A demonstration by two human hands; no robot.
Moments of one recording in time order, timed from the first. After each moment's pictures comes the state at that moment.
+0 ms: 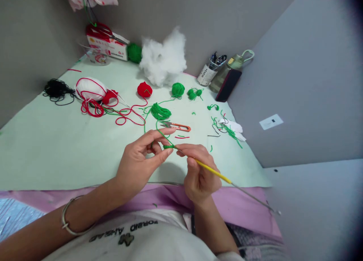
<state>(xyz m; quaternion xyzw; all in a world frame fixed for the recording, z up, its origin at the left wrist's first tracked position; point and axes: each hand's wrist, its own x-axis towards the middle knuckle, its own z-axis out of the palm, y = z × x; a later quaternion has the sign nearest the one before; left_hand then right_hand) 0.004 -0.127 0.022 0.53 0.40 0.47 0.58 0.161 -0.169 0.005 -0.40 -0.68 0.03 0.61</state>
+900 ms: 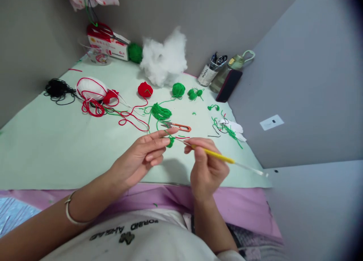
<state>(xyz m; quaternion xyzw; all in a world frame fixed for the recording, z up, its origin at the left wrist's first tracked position) 0.004 -0.111 0.027 0.28 0.27 0.37 0.84 0.160 -0.162 0.008 -0.47 -0.60 0.08 0.65</state>
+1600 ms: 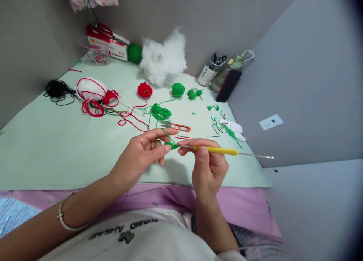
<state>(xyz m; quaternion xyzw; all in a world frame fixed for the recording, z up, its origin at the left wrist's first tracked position) -0.002 -0.115 0.027 0.46 0.34 0.42 0.71 0.161 -0.168 0.018 -0.44 -0.55 0.23 0.67</state>
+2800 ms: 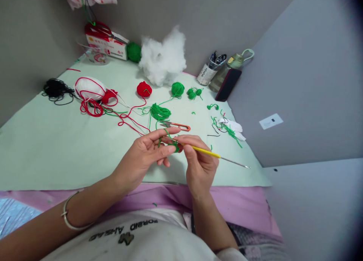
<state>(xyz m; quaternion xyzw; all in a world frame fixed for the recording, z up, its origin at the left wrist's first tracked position) 0.002 -0.116 0.026 0.36 0.30 0.40 0.78 0.157 -0.158 0.012 -0.44 -0.56 0.21 0.67</state>
